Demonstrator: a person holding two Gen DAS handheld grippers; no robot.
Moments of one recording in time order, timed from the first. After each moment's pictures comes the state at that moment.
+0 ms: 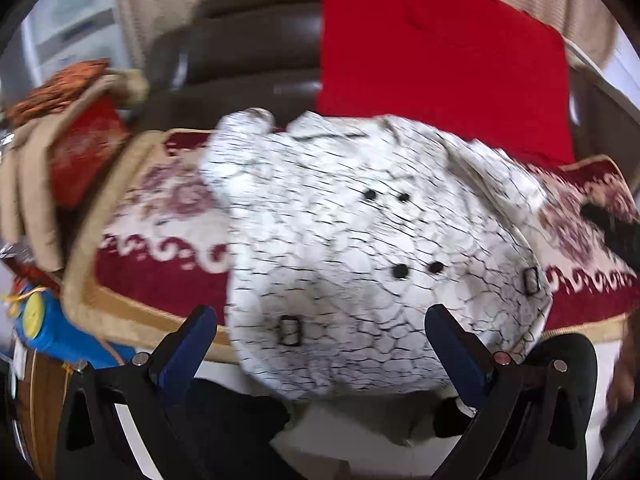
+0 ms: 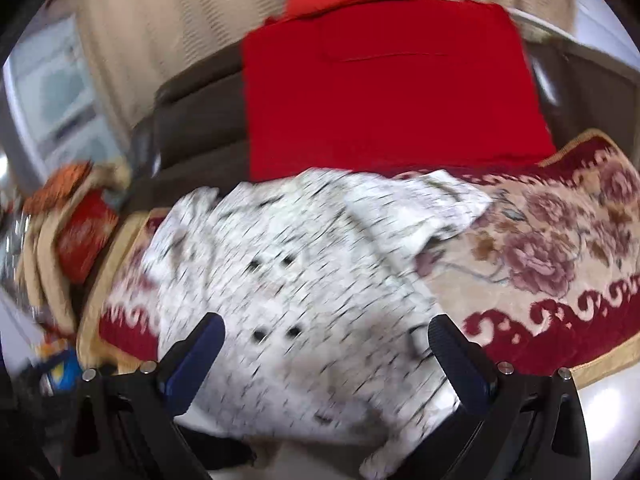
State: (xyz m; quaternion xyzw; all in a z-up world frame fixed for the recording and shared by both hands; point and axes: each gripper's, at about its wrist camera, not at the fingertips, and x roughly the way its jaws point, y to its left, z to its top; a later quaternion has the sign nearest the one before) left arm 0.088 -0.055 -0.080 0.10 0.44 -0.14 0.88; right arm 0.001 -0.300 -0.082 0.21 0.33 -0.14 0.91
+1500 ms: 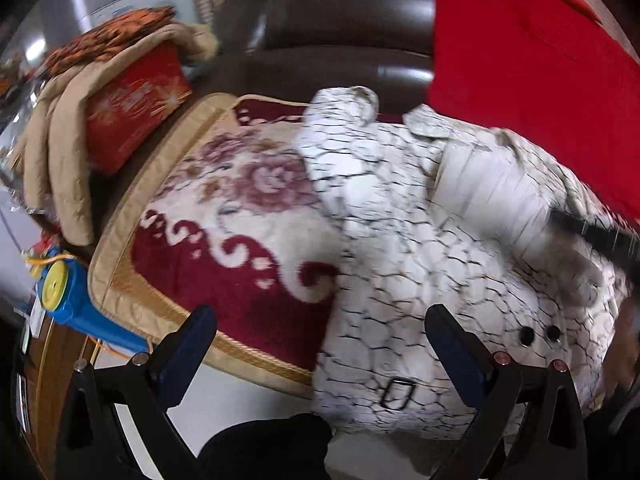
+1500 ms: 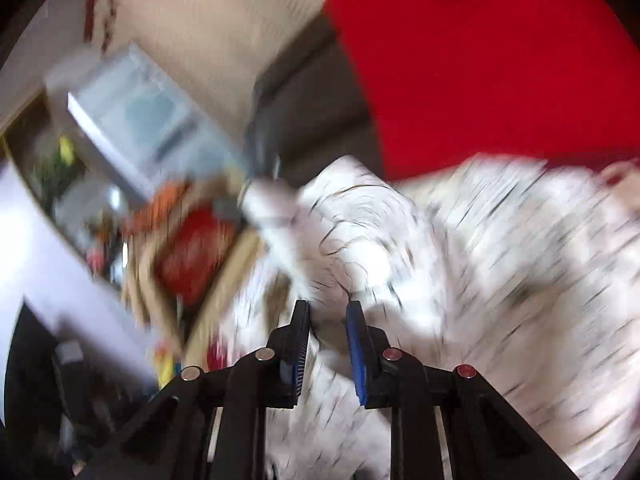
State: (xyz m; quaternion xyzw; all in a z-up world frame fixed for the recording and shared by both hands) left arm 0.190 0.032 -0.112 0.06 0.47 0.00 0.88; right arm 0.198 -0.242 -0.168 0.25 0.37 0.20 0.87
